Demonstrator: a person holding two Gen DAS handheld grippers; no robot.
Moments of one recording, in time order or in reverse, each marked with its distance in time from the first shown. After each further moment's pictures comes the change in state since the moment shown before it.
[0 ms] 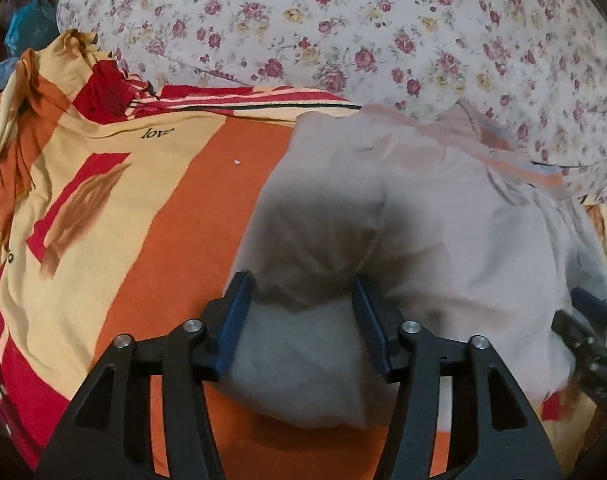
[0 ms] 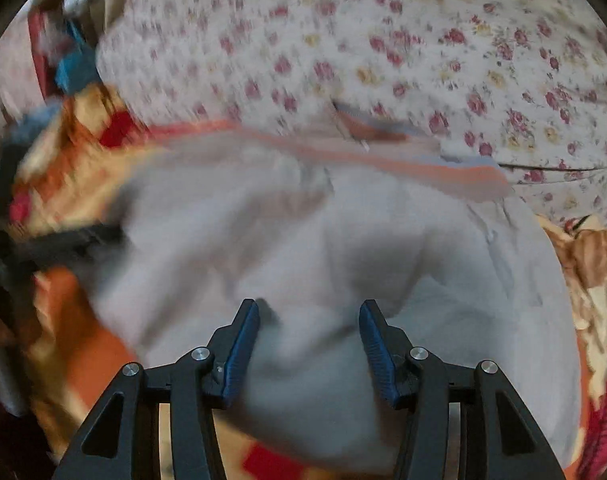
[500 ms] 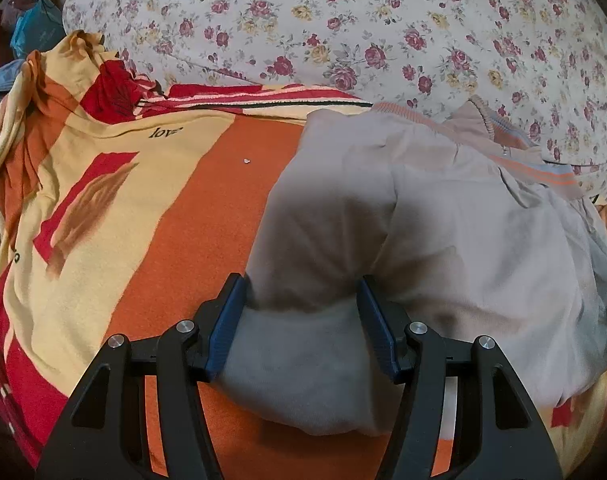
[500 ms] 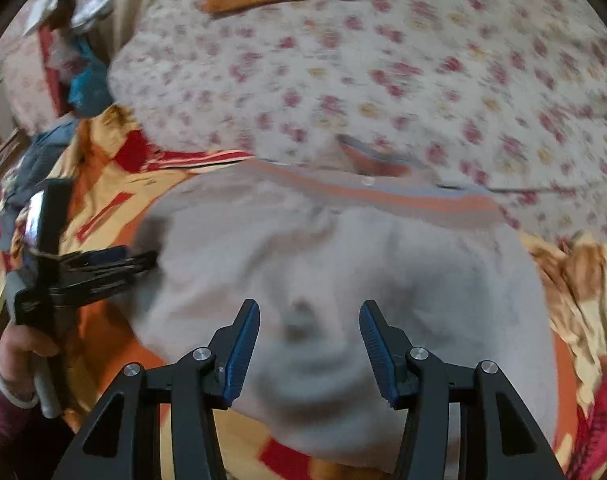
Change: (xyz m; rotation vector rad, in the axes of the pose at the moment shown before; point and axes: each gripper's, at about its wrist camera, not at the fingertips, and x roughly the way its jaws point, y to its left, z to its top) left arm 0.003 -0.001 -0.001 0.001 0.005 0.035; right arm -0.044 0.018 0.021 0.009 -0.080 0.138
